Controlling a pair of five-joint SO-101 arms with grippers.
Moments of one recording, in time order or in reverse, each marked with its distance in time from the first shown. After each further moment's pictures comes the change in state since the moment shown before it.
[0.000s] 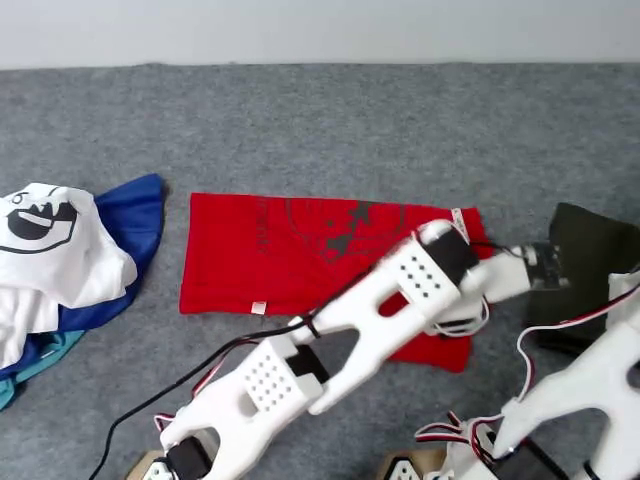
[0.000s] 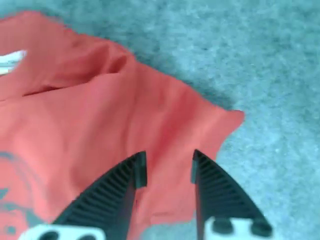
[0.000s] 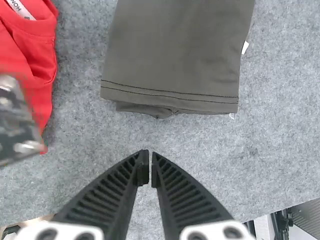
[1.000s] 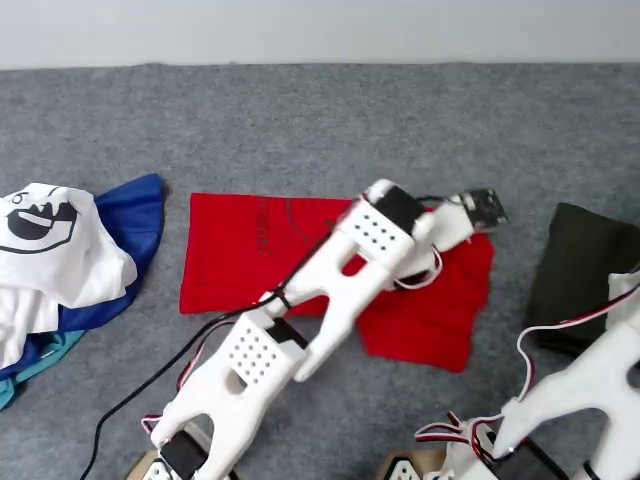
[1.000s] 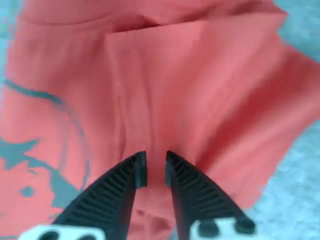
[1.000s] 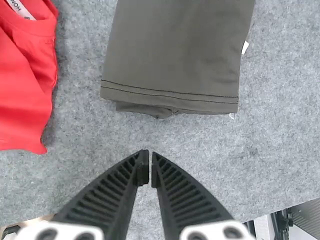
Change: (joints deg) left arm -9.8 3.8 0.5 -0.6 -0.4; right arm 0.0 0.0 0.0 0.0 0.0
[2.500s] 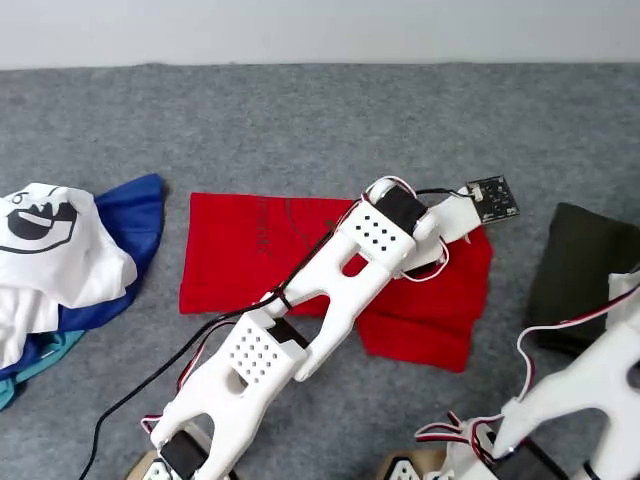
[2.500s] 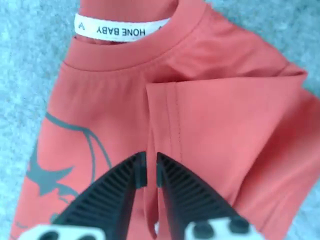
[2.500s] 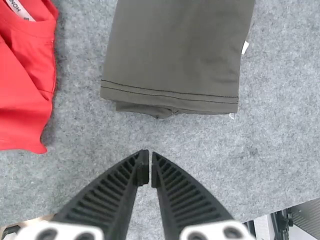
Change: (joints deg) left arm -0.9 0.6 -0.1 -9.5 -0.5; right arm 0.0 0.0 0.0 0.0 0.0
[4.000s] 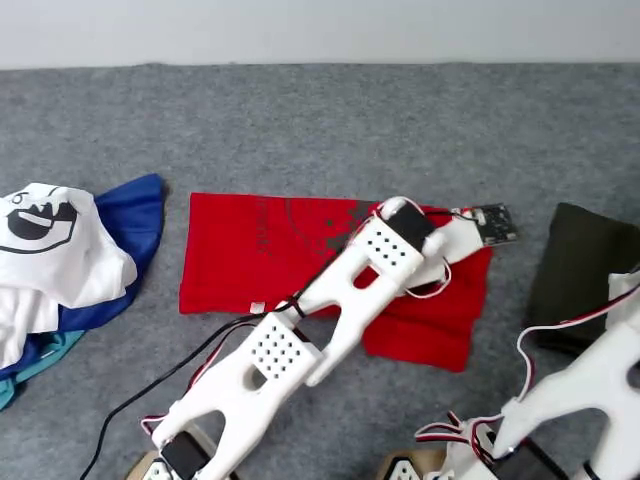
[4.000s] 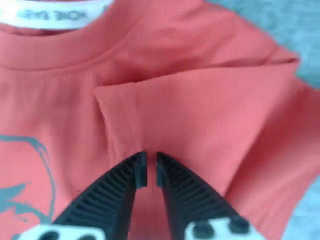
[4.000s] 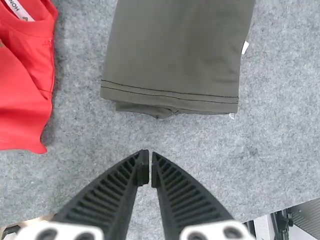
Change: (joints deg) left arm 1.7 12.6 -14.9 7.2 0.1; right arm 0.0 0.0 0.0 0.0 0.0
